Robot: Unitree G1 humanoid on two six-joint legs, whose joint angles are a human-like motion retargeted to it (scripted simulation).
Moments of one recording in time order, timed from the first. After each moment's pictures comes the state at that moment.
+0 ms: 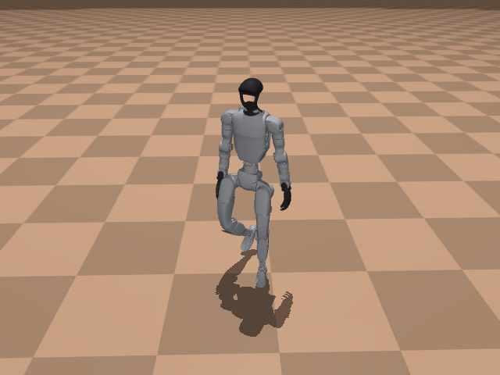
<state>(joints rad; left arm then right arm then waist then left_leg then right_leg) 0.02 0.19 0.49 1.60 0.47 -0.10 0.02 -0.06 -0.09 -0.05 1.53 -0.07 -0.25 0.02 0.00 0.05 0.19 0.07 0.13 0.31 0.15 -0.06 0.03 0.05 -0.04 -0.25 0.94 -0.01 -0.12</state>
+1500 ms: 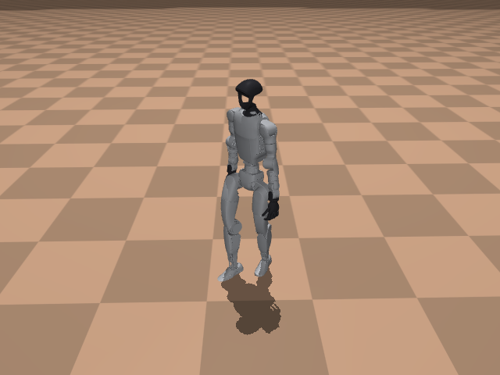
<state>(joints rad) -0.07 0.21 0.45 1.53 0.51 -0.11 -0.05 -0.02 -0.08 -0.04 1.59 -0.13 -0.21 0.04 -0.08 -0.08 0.17 0.23 -0.07 0.36 0.07 -0.19 0.04 -0.14 0.03 -0.15 0.14 0.15 -0.01</state>
